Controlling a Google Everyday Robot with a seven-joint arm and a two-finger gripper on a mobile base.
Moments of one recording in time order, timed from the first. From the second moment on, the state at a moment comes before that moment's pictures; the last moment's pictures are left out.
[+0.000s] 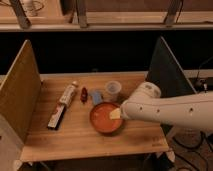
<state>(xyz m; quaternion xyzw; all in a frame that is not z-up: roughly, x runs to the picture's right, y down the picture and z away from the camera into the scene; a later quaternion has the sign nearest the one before) 0.102 0.130 0.697 -0.15 0.08 0.67 0.73</state>
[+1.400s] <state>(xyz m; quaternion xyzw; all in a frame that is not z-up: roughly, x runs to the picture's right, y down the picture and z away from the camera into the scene) 0.100 0.131 0.698 -0.16 0.08 0.66 0.73</state>
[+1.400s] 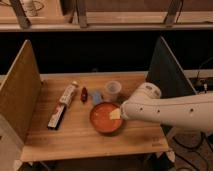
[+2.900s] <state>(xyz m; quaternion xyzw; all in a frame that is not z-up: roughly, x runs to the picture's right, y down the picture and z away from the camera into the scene) 0.053 -0.012 0.737 -0.10 -0.03 0.56 0.82</state>
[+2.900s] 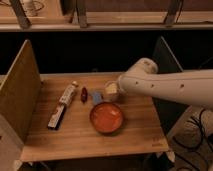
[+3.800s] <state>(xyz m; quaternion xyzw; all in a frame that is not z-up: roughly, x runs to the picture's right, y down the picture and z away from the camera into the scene) -0.082 0.020 0.738 -0.21 -0.04 0.43 0.87</state>
